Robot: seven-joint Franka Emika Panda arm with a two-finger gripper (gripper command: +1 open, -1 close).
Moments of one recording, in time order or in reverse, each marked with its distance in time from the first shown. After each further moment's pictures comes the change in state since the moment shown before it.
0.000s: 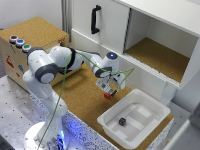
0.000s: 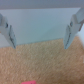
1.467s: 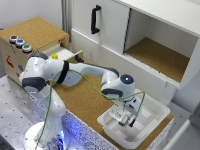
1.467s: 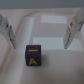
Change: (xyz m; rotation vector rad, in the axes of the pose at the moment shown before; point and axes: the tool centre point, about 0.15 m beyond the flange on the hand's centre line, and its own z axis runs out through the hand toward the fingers) arm -0.149 0.213 0.037 -0.083 -0.059 -0.226
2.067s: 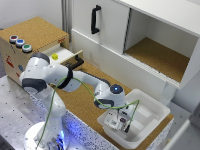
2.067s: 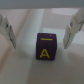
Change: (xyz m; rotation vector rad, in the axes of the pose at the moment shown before) arm 0.009 -0.025 0.044 -0.032 0.008 -0.066
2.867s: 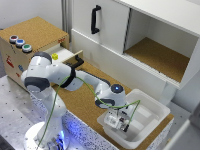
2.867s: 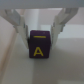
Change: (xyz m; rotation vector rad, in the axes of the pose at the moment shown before) arm -0.001 0.001 0.004 0.004 -0.022 0.125
